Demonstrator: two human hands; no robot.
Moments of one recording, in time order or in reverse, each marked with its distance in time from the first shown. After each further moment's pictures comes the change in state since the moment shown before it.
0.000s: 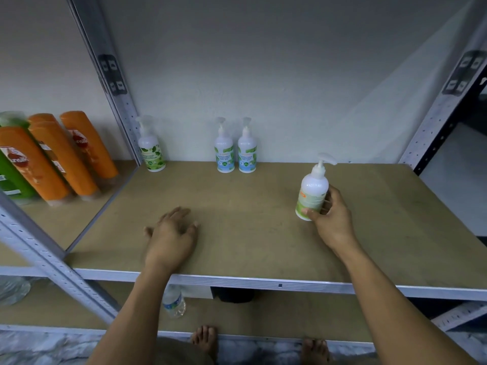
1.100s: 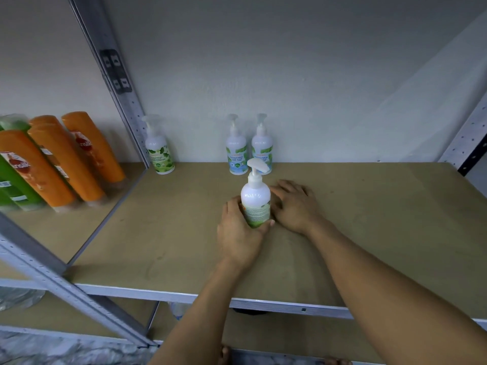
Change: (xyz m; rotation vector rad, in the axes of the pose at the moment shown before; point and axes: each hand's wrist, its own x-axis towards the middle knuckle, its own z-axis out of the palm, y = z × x) left_hand 0.017 0.090 0.075 -0.400 0.113 0.055; right_hand 0.060 -0.012 0.107 -0.874 -0.499 -0.318
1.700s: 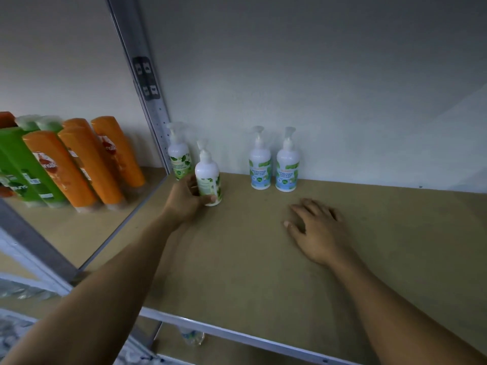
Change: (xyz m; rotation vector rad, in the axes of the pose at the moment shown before) left_hand 0.147 -0.071 -0.117 -0.083 -0.073 -0.065; right_hand 0.009 0.006 0.016 -0.127 0.138 -0.020
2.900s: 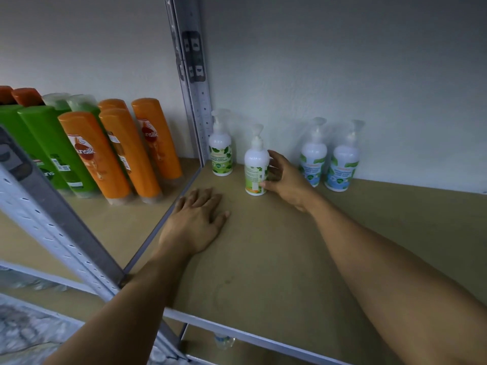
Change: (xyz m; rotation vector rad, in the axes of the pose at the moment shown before) left_hand -0.022 -0.077 -0.072 0.916 -0.183 0.123; right_hand 0.134 -0.157 0.017 1.039 -0.179 -0.057
